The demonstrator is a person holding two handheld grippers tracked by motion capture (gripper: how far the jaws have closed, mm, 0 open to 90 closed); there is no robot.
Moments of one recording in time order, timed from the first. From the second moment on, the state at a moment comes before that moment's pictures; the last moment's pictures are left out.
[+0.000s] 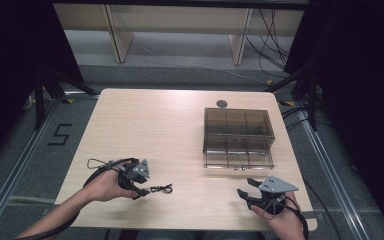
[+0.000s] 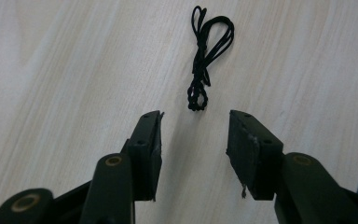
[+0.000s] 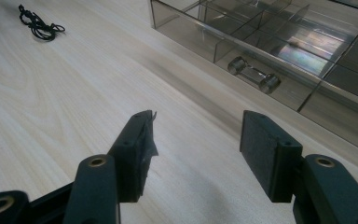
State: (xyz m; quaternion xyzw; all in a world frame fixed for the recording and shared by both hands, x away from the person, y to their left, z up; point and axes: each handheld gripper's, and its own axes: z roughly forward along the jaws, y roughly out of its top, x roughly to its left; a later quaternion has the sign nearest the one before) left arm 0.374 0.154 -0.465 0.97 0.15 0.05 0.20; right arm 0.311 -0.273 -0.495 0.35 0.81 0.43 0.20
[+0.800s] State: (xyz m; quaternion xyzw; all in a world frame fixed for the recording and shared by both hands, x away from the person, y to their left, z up) left arm 0.388 0.115 -0.471 0.99 0.11 0.02 0.12; right arm 0.312 -0.274 -0.498 0.36 0.81 0.43 0.18
